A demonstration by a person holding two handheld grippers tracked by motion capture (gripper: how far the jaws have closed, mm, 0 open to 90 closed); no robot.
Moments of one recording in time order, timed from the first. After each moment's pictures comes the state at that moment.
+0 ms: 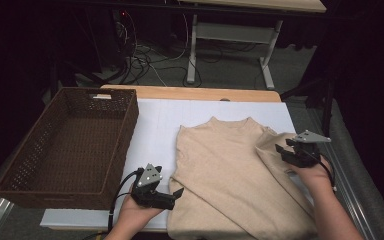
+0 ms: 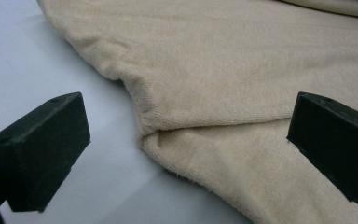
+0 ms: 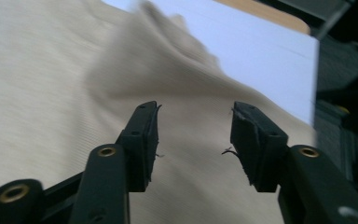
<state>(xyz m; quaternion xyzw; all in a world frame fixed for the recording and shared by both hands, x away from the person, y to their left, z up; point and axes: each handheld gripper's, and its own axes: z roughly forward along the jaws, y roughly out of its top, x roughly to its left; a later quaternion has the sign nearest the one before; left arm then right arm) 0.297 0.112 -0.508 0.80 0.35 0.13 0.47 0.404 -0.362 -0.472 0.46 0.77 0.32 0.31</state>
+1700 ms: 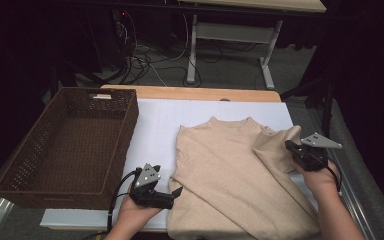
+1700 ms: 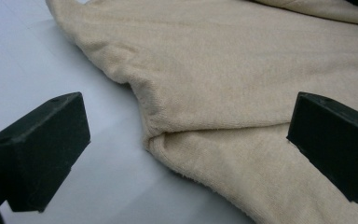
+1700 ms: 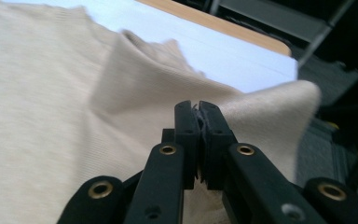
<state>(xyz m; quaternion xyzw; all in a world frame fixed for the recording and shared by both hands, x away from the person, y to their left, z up) 0.296 0.116 -0.506 0.79 0.36 0.14 0.47 0.384 -0.354 -0.459 0.43 0.76 0.36 0.34</state>
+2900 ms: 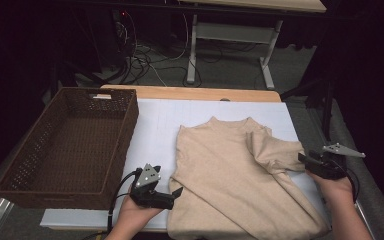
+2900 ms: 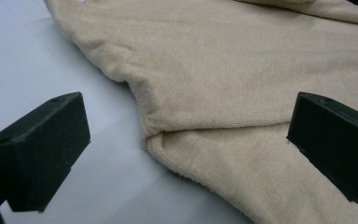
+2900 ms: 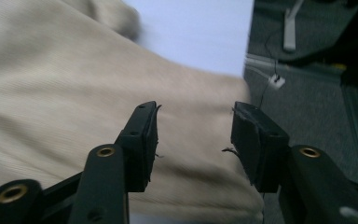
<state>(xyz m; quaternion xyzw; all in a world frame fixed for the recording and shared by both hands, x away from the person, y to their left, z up) 0.296 0.113 -0.508 0.79 0.36 0.13 0.47 0.378 -0.431 -0.494 0.54 0.71 0.36 0.28</state>
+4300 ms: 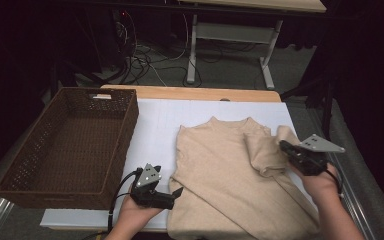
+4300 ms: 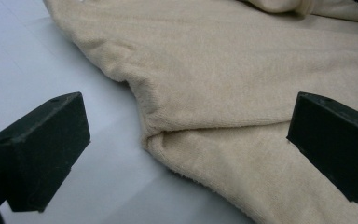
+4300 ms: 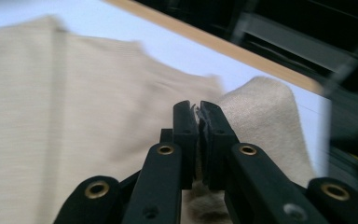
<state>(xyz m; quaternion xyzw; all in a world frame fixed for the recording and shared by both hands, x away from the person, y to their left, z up) 0.297 0.115 -0.508 0.79 0.36 0.13 0.47 0.360 -0.326 -0.438 0.37 0.78 0.40 0.32</state>
